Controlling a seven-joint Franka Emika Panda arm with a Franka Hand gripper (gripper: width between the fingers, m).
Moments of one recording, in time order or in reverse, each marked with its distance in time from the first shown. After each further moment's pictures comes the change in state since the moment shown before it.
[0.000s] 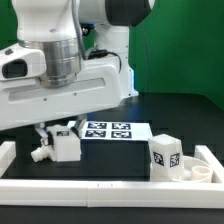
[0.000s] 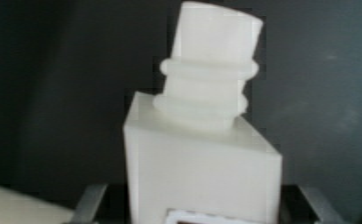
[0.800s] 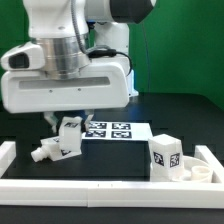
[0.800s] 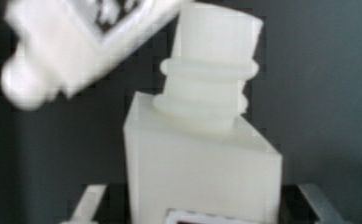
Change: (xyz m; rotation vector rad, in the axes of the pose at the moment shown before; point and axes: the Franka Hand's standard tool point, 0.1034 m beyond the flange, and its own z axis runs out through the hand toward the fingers) arm -0.038 -0.017 0.009 0.009 0.051 0.356
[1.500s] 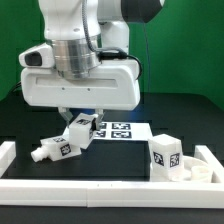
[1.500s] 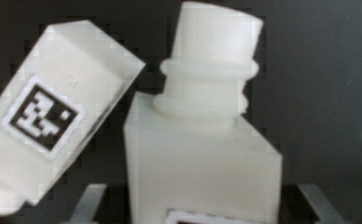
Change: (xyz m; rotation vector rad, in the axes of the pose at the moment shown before) arm -0.027 -0.026 0.007 0.012 -0.007 0.204
